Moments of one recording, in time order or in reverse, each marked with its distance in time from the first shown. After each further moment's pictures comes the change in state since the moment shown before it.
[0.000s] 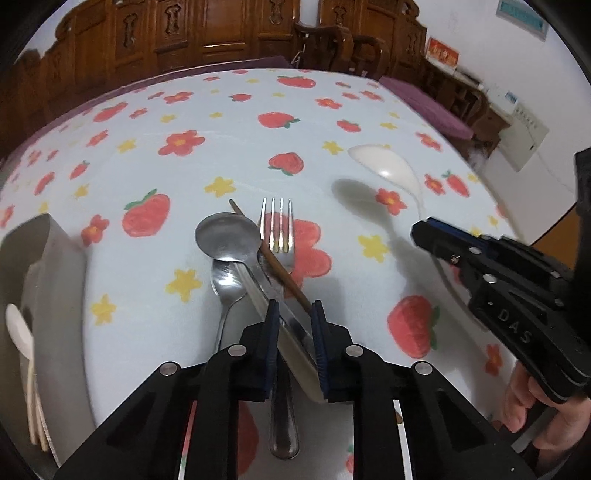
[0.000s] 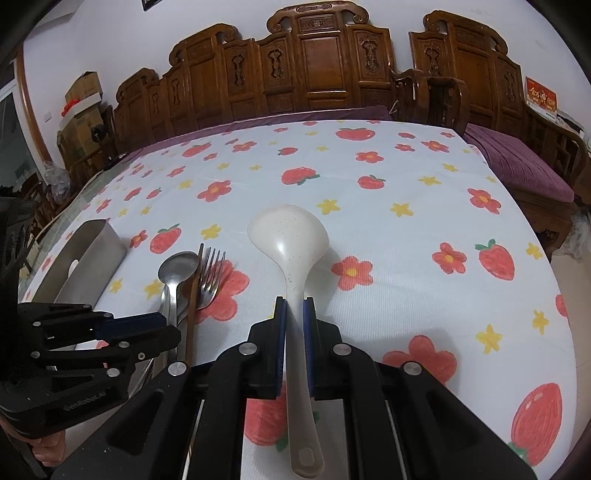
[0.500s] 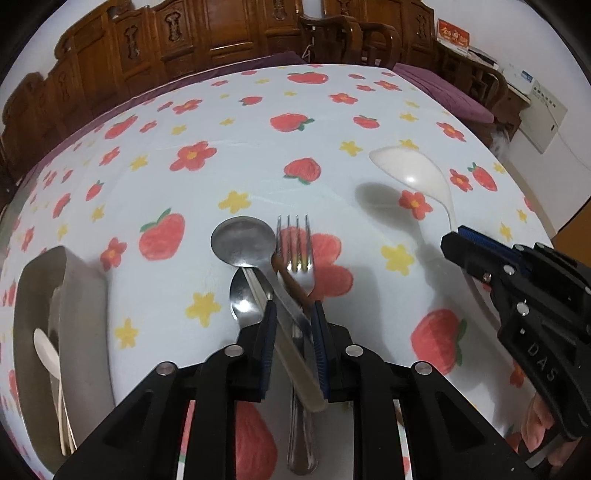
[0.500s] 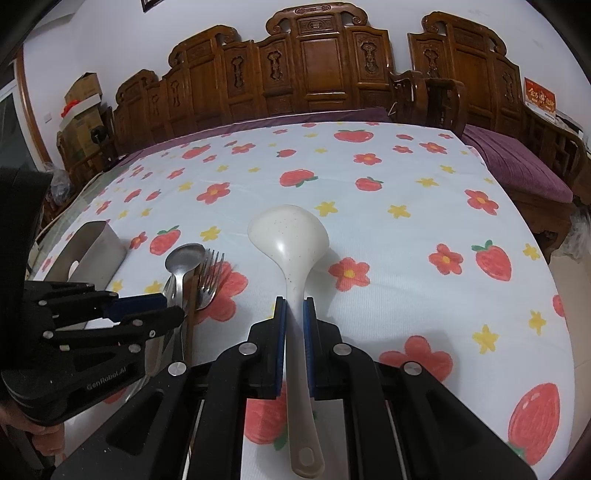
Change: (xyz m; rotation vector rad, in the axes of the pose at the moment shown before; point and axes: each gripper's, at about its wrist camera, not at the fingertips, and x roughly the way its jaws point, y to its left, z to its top) left arm 0.007 -0.005 0.017 0.039 0.027 0.095; right arm -0.005 -0.002 0.000 0.008 -0.007 -0.002
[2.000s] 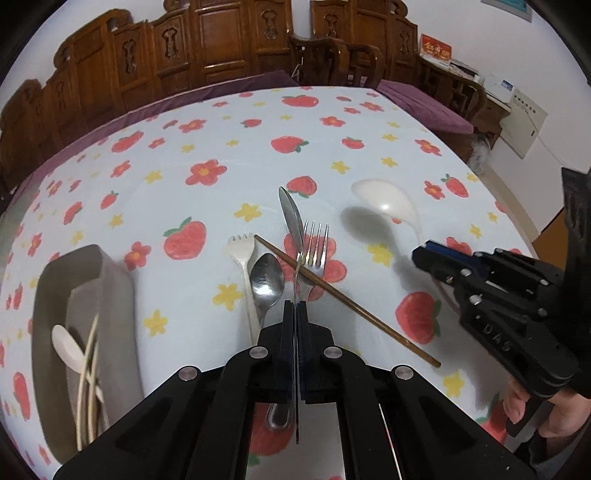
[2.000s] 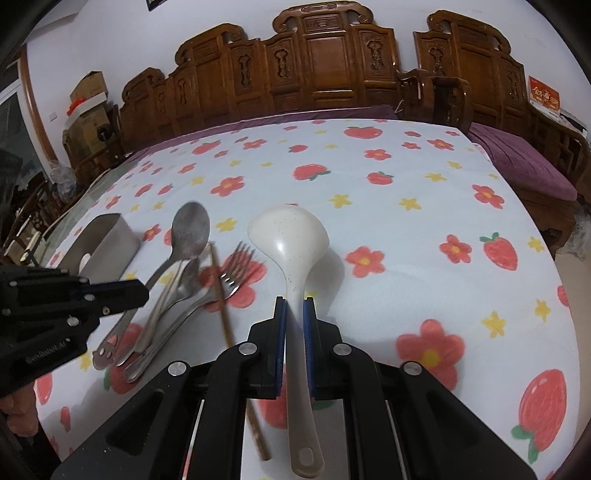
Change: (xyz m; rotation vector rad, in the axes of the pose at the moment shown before) left arm -0.048 0.017 -0.017 0.027 -0.075 -0.043; right arm -0.008 0.015 -0.010 -0.008 0.011 0.031
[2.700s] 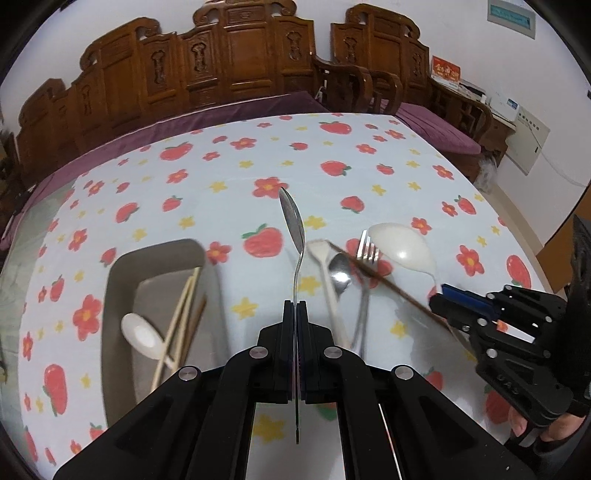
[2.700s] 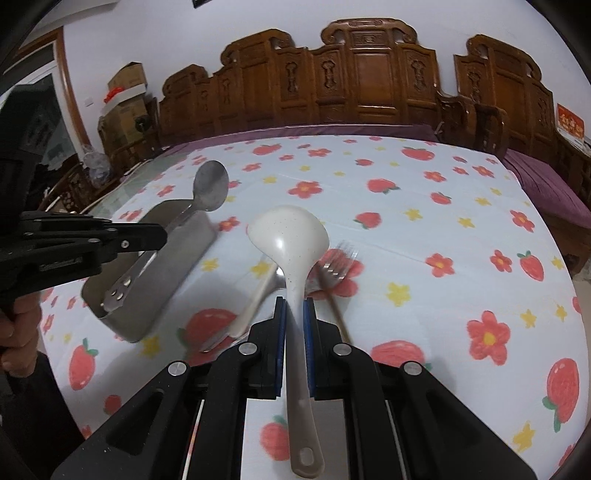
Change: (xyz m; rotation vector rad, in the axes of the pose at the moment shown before) left arm -0.061 0.070 -0.020 -0.037 -0.067 0.033; right arm -0.034 0.079 -0.014 -0.097 -0.038 0.090
